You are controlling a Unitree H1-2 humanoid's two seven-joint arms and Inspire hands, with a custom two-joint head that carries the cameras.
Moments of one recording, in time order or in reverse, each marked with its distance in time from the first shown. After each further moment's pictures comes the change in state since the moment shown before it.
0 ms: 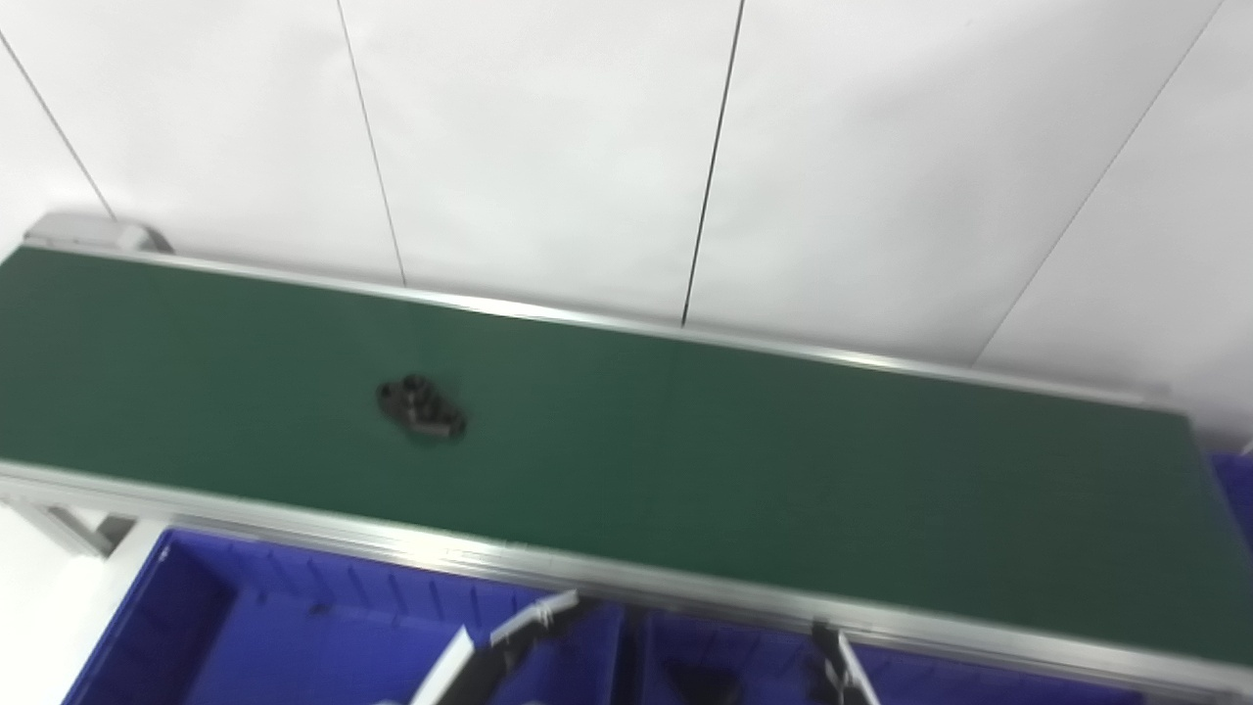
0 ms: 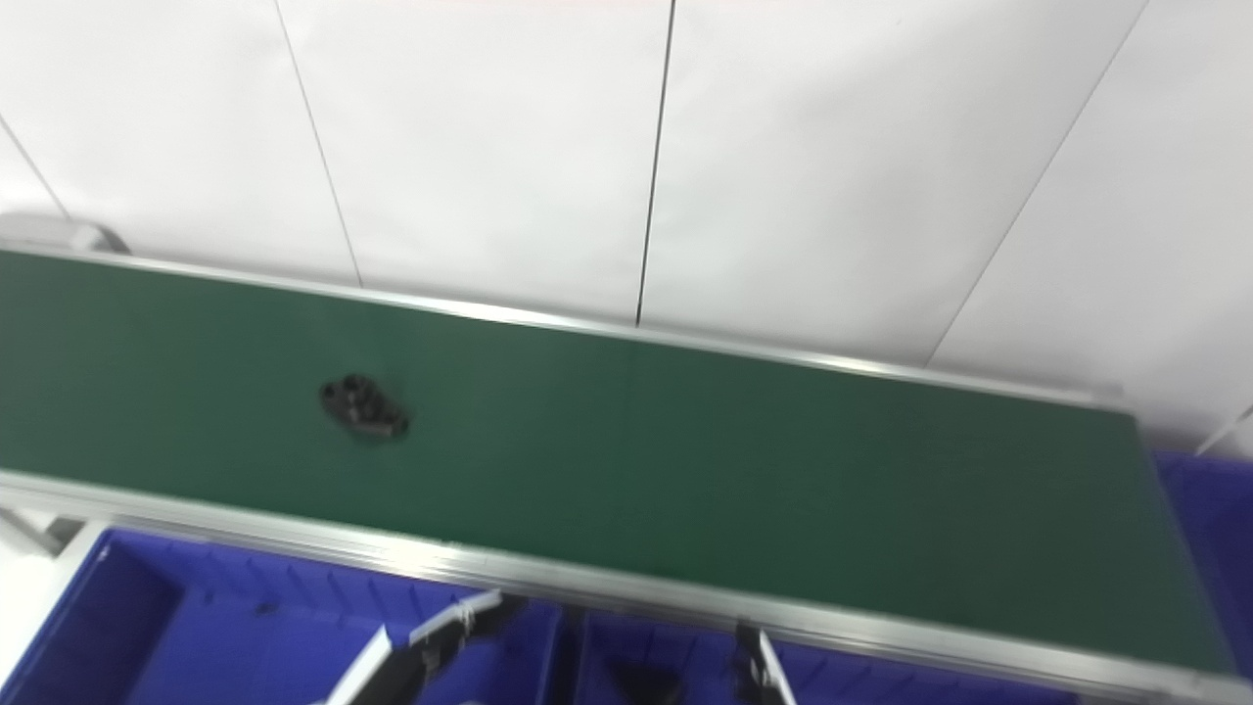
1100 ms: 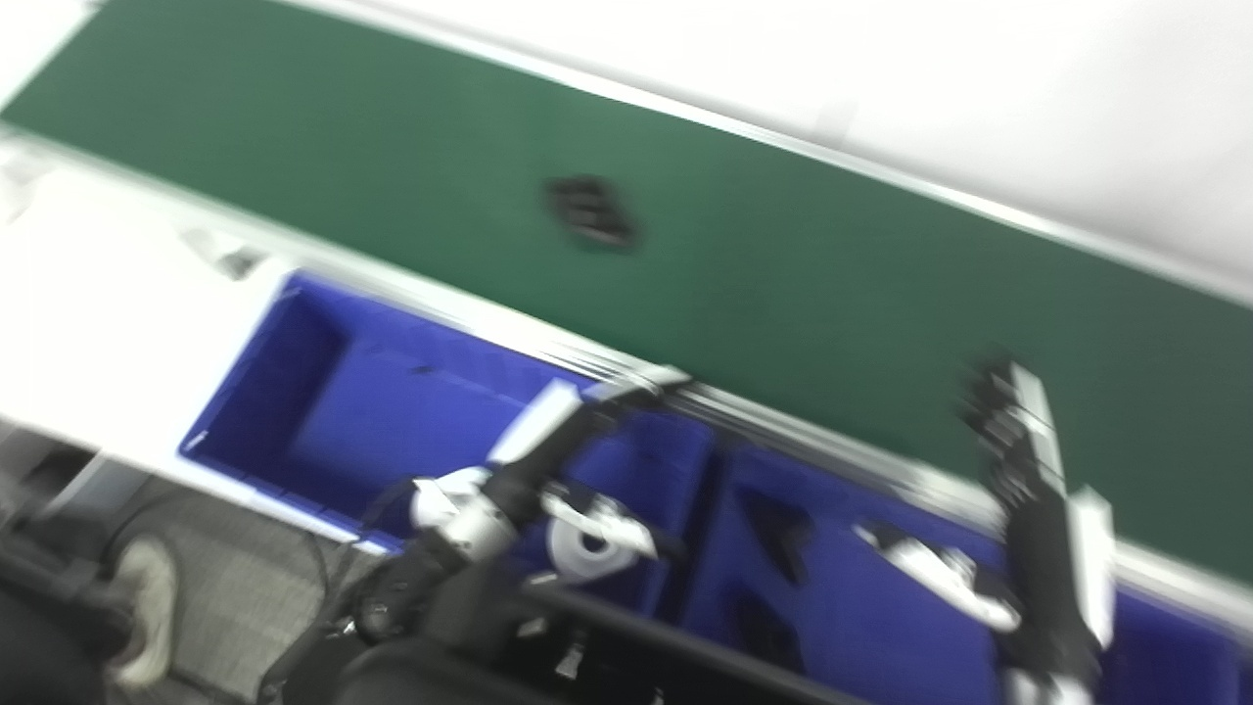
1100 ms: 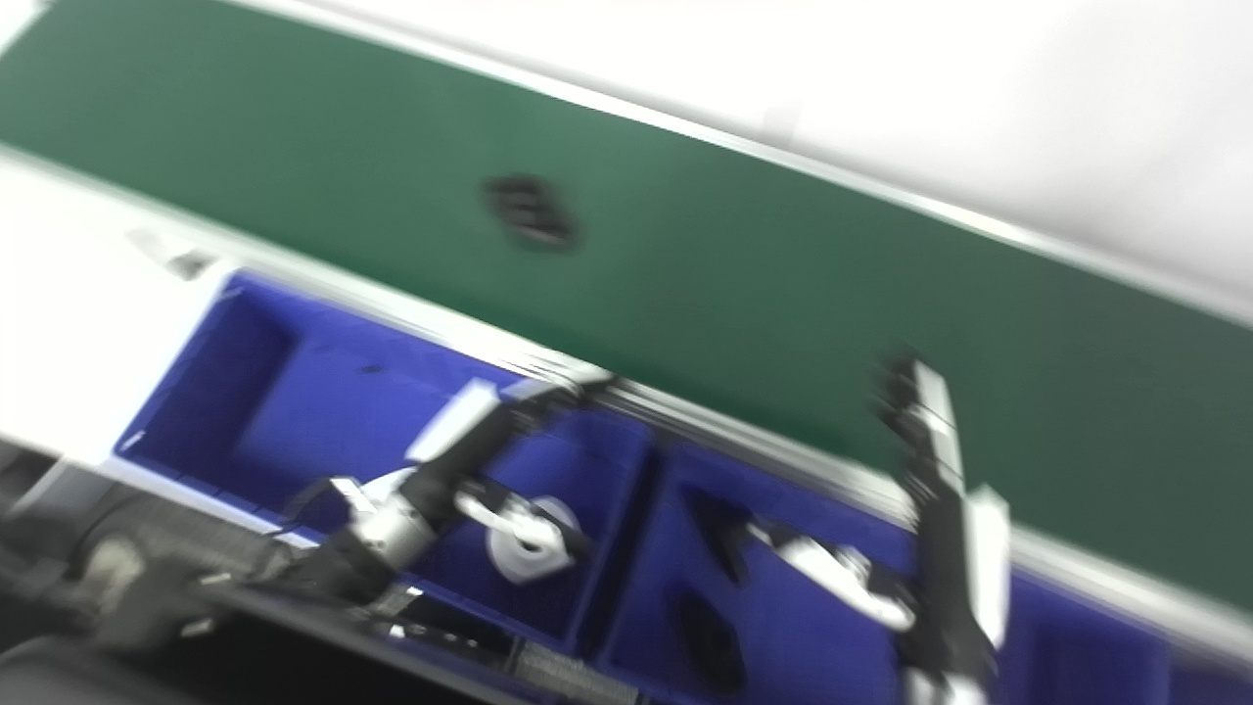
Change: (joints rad) left arm 0.023 -0.122 0.076 -0.026 0.068 0.017 -0.136; right arm -0.162 -0.018 -0.072 -0.234 0.026 0.105 0.018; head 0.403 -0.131
